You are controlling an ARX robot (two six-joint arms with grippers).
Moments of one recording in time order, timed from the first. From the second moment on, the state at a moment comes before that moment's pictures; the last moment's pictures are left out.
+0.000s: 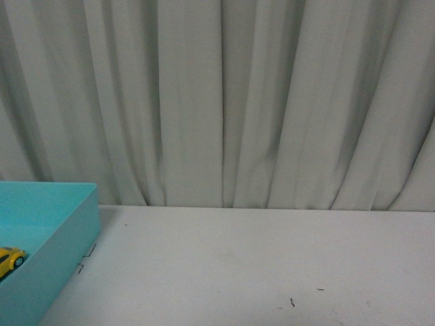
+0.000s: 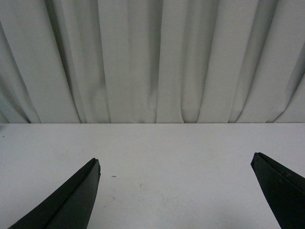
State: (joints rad) left arm 0.00 0.70 0.13 0.58 0.00 0.00; right arm -0.01 0.00 0.01 0.00 0.00 -0.01
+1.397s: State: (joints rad) left arm 0.00 0.19 0.01 0.19 0.00 0.00; right arm -0.01 0.00 0.01 0.00 0.00 -0.01
